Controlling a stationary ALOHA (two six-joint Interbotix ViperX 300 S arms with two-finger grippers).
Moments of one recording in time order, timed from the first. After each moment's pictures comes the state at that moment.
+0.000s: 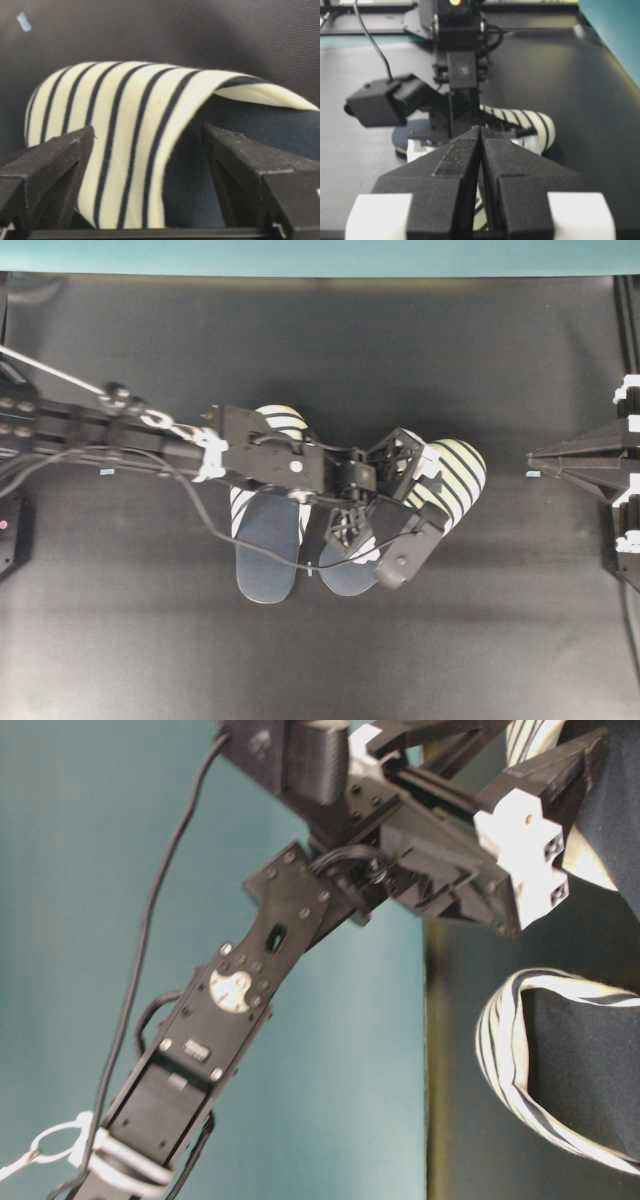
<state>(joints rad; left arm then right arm) 0.05 0.52 -0.02 0.06 0.28 0.76 -0.03 -1.10 1.25 0.01 -0.07 0.00</state>
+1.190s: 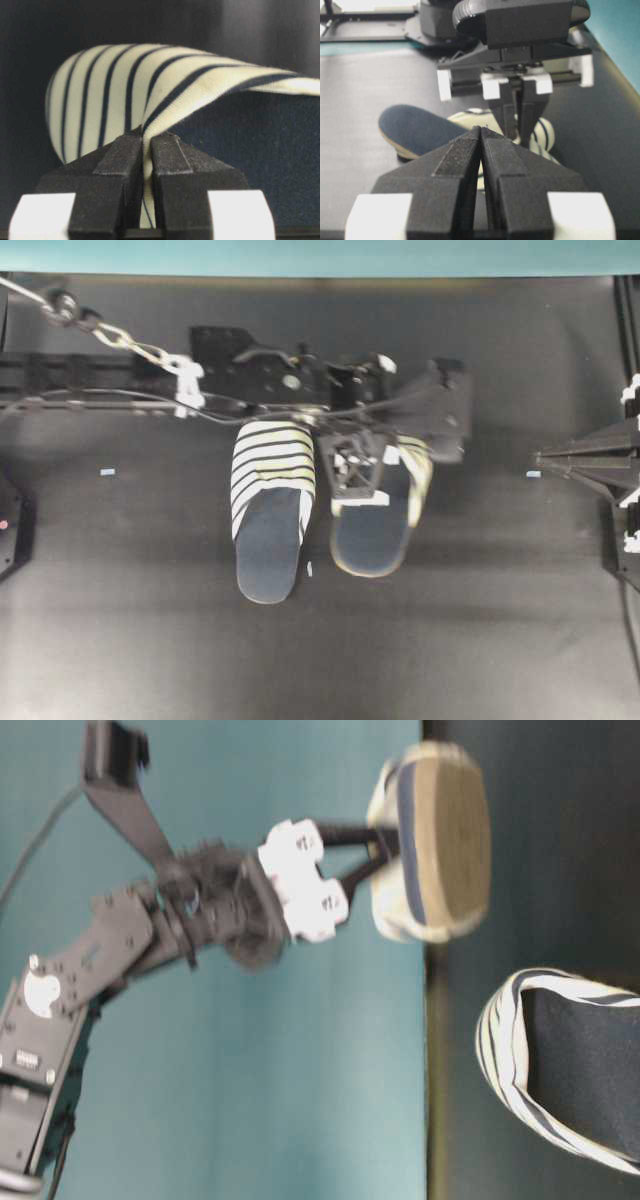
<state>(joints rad) 0.13 0.35 -0.08 0.06 0.78 0.13 -0.03 -1.15 1.26 0.01 -0.05 0.00</state>
